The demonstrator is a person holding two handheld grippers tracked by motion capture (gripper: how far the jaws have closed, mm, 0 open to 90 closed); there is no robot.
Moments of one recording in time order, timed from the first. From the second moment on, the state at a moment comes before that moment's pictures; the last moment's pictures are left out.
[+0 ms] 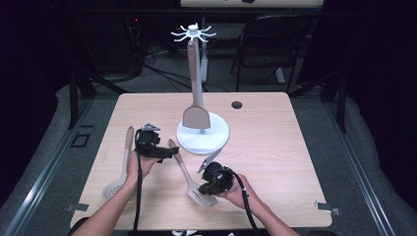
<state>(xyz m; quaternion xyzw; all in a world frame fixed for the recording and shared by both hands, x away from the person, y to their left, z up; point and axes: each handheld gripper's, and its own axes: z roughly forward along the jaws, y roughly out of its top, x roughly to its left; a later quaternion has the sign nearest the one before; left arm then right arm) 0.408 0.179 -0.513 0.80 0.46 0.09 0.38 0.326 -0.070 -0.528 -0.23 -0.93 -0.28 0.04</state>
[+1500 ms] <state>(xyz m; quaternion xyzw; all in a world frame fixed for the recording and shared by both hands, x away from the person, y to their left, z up) 0.426 0.163 -0.556 0.80 0.49 0.02 0.34 0.328 -0.056 -0.554 -0.22 -0.94 -0.24 0.06</state>
